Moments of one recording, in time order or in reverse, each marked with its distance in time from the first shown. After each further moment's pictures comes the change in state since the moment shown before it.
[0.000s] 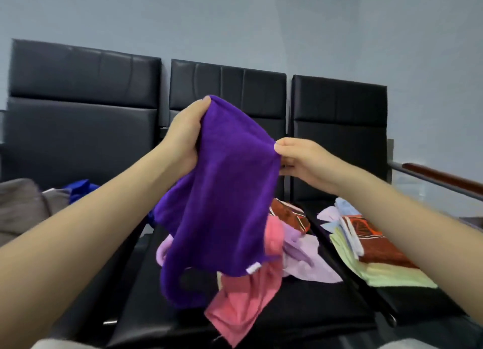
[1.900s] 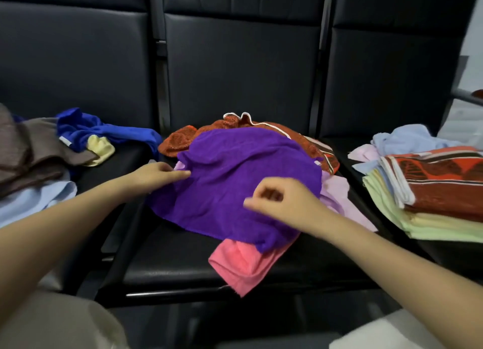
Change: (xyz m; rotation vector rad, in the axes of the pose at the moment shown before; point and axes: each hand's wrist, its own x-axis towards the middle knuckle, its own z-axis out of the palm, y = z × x) left_hand -0.012 -0.180 -0.183 1.172 -0.013 -0.602; right_hand -0.023 0.189 0.060 -0.481 -0.041 0.002
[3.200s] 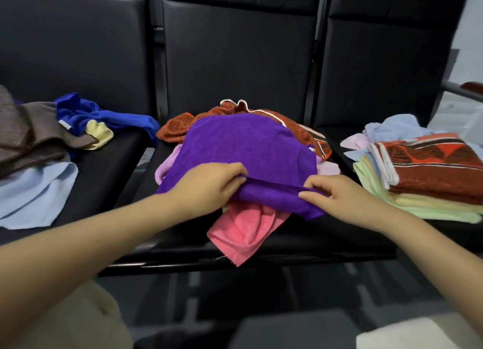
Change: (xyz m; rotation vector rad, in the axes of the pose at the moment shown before) left_hand -0.090 0.064 0.075 0.351 0.229 0.941; right_hand -0.064 0.029 -0.061 -0.292 -0.061 0.052
